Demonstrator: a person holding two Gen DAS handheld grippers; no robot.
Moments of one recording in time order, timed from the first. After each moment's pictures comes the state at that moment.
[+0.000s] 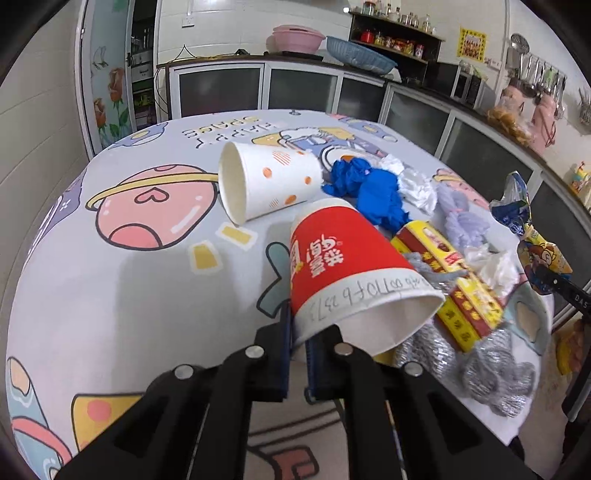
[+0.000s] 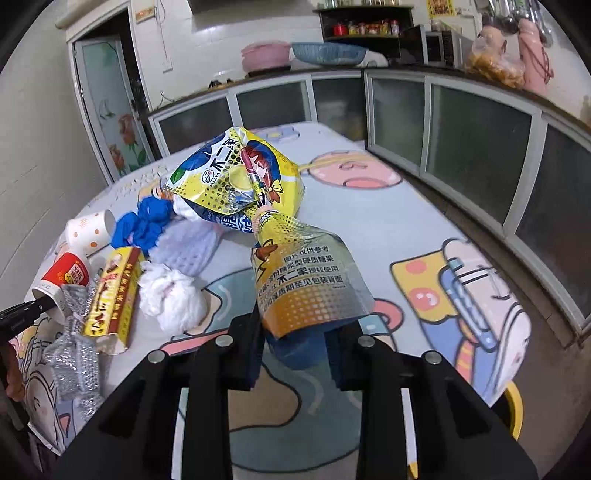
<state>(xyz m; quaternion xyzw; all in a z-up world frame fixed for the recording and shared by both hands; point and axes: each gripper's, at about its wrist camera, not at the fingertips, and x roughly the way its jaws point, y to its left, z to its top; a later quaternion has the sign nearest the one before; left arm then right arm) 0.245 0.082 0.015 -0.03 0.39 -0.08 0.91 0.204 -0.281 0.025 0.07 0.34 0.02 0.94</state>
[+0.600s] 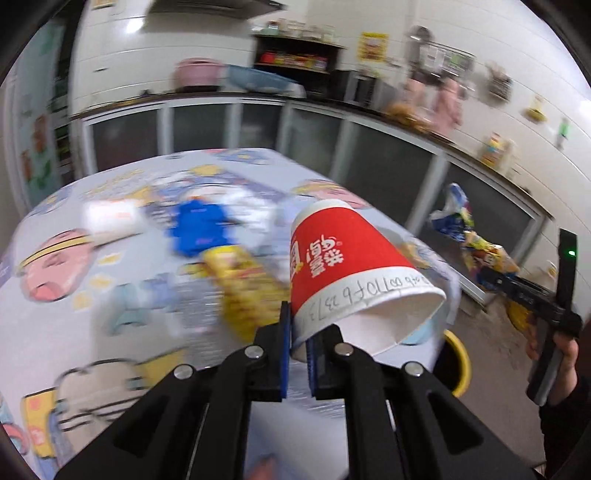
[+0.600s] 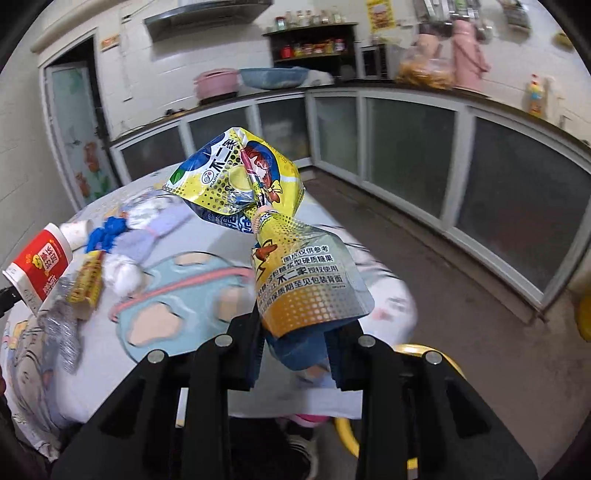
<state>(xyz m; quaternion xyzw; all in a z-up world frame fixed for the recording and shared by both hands) 0.177 -0.041 0.067 0.01 0.34 -0.26 0.90 0.088 -0.385 0.042 0.09 0.31 -0.08 0.94</state>
